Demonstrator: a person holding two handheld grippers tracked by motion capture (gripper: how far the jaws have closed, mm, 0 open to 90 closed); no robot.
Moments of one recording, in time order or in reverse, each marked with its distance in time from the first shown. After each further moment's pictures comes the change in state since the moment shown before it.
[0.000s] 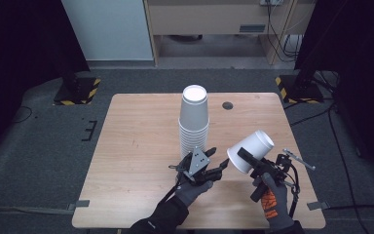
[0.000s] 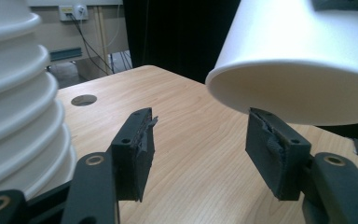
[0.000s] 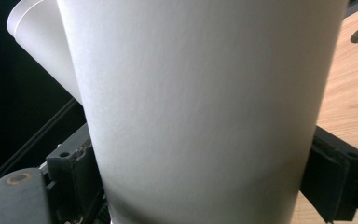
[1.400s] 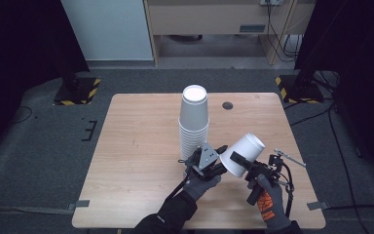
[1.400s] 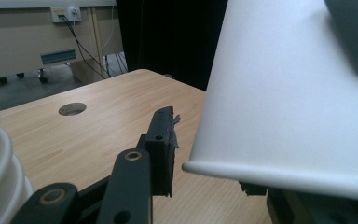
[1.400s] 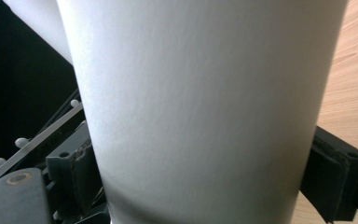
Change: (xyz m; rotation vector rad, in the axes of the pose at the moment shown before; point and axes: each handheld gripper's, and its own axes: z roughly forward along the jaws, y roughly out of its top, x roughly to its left) left arm -0.004 0.008 0.024 -0.003 -0.009 0.006; right arm 0.001 -0.010 0.011 0.108 0.054 0.046
